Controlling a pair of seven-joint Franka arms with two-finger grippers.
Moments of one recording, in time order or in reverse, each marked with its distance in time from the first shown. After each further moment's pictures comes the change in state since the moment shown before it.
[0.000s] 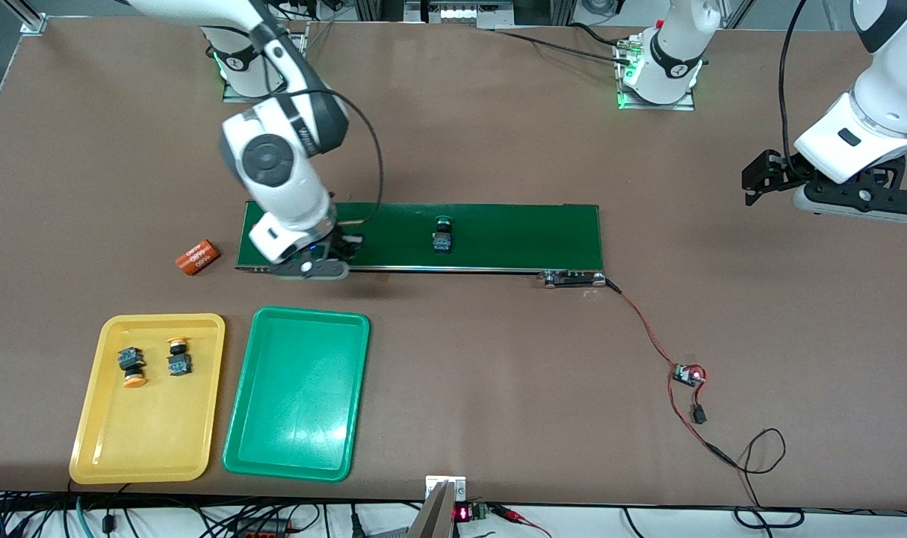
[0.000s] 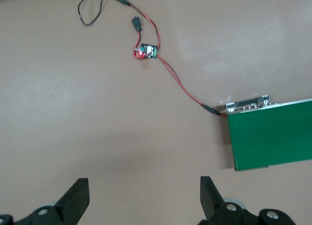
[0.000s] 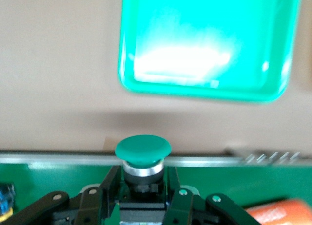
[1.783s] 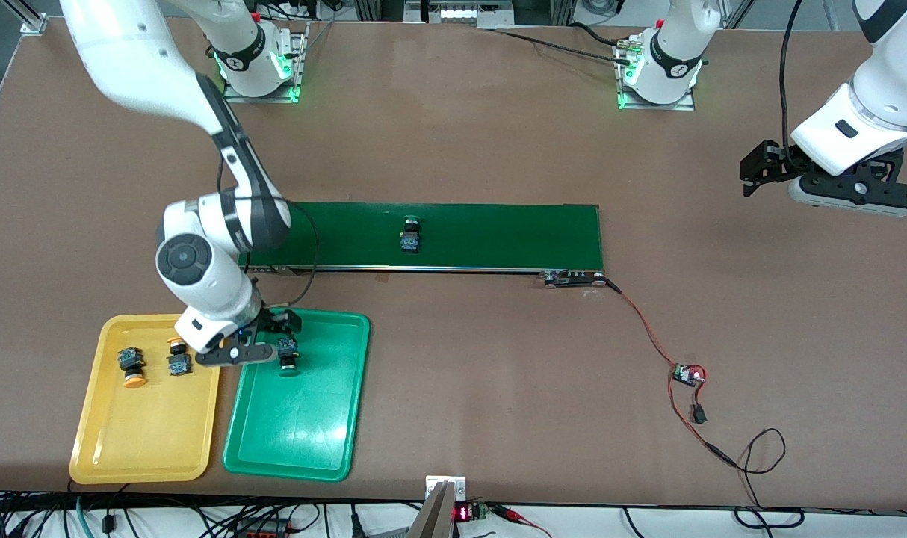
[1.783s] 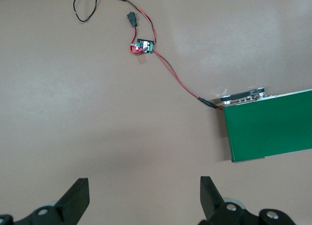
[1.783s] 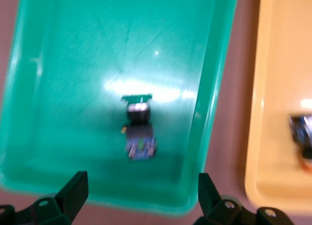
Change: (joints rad) left arm -0.003 0.001 -0.010 0.030 0.000 -0.039 0.011; right arm -0.039 0.217 -0.163 0.184 -0.007 0.074 -0.266
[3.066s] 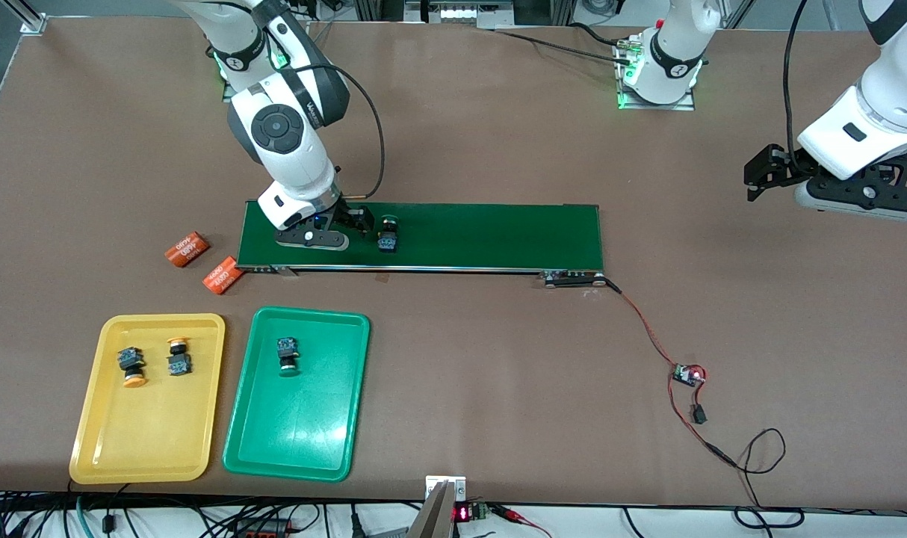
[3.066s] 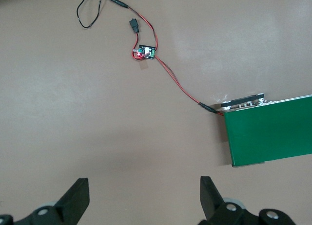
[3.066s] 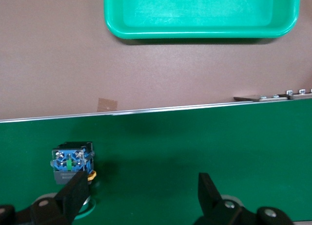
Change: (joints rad) left arm 0.003 0.027 0.000 0.043 0.001 -0.007 0.000; right arm 0.022 -0.331 0.259 -0.461 0.005 0.047 0.459
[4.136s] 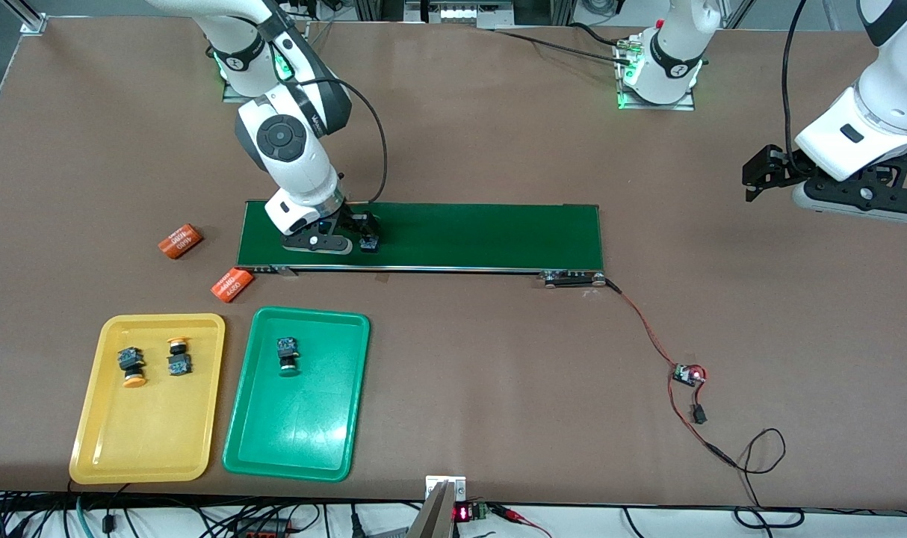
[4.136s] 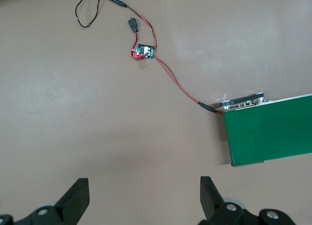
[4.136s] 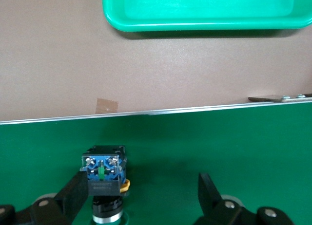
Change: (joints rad) left arm -0.003 0.002 -0.001 0.003 0.000 -0.005 0.000; right arm -0.002 0.044 0.000 -0.035 0.000 0.098 0.001
